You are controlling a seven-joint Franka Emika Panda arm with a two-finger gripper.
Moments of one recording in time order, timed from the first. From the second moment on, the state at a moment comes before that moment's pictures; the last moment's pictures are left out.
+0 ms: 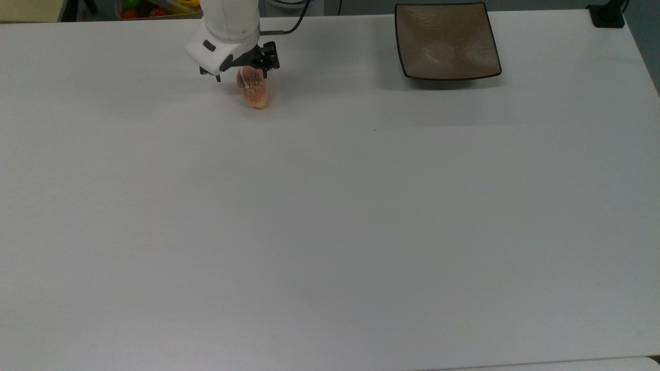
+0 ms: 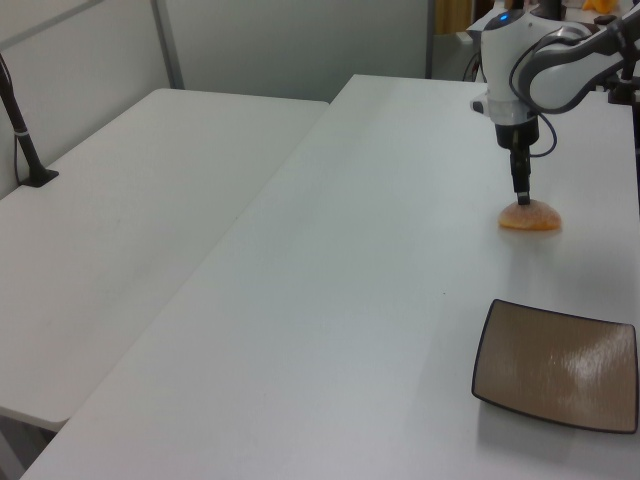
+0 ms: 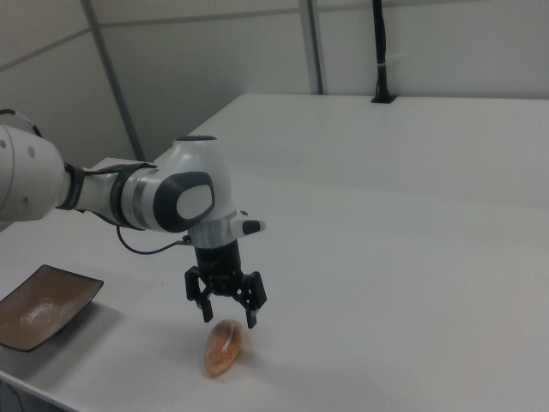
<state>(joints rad) 0.06 0.04 -0.08 -2.21 -0.14 2.04 -0.19</state>
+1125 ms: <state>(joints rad) 0.08 0.06 -0.08 -2.15 -0.13 2.05 -0.15</state>
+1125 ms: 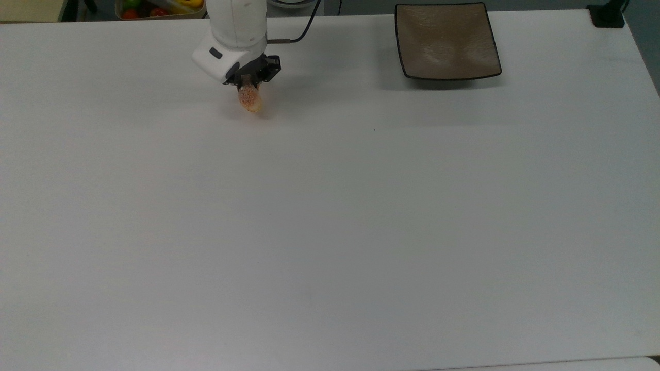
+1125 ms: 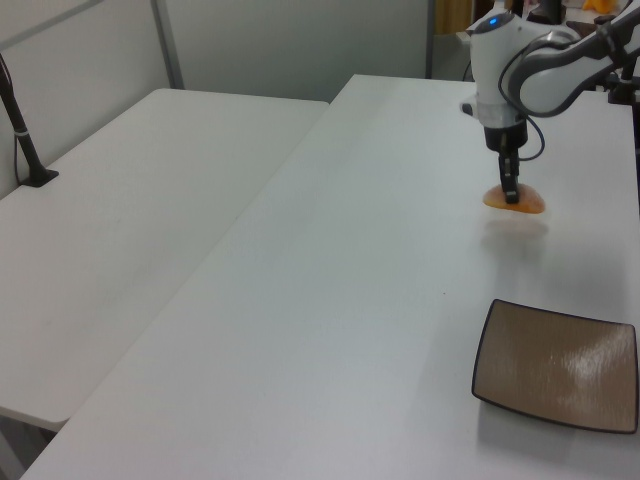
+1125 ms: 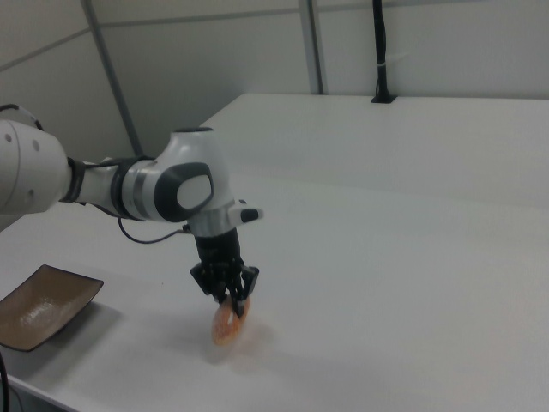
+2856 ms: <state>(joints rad) 0.24 0.03 0.57 -2.13 0.00 2.05 0.39</state>
